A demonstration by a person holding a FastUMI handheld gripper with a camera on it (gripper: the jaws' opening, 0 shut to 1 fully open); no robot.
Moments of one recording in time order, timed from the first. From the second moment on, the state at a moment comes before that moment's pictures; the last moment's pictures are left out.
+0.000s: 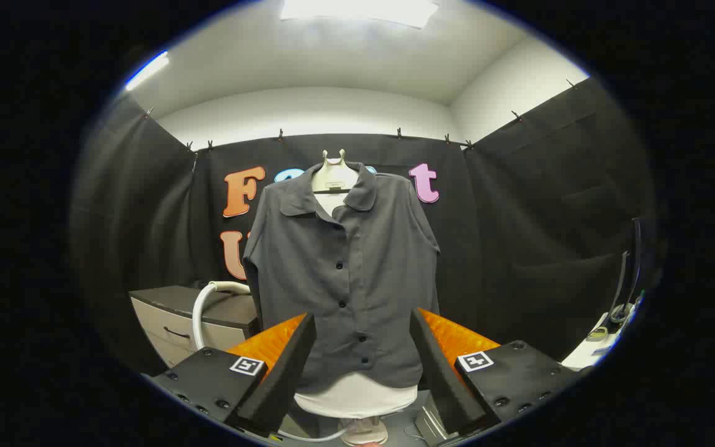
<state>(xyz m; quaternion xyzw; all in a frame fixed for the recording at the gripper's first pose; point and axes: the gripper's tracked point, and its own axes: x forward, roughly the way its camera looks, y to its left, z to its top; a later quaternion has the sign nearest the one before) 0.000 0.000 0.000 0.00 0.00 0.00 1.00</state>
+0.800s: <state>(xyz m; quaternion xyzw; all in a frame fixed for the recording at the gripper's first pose) 0.000 0.006 0.003 0.00 0.00 0.01 1.00</state>
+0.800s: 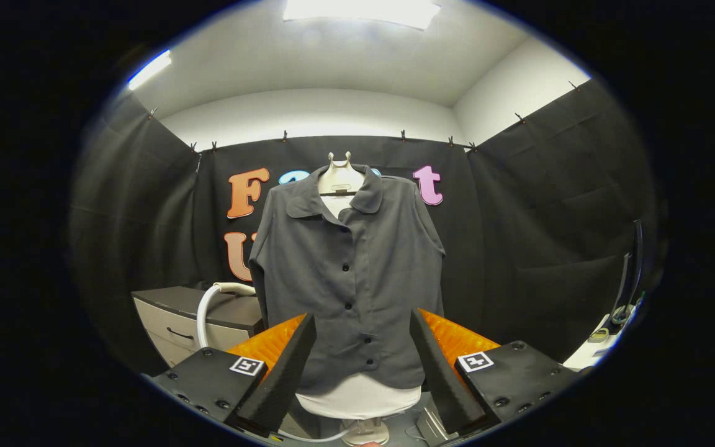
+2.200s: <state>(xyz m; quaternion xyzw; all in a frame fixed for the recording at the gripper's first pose) 0.015 0.070 0.007 0.00 0.01 0.00 1.00</state>
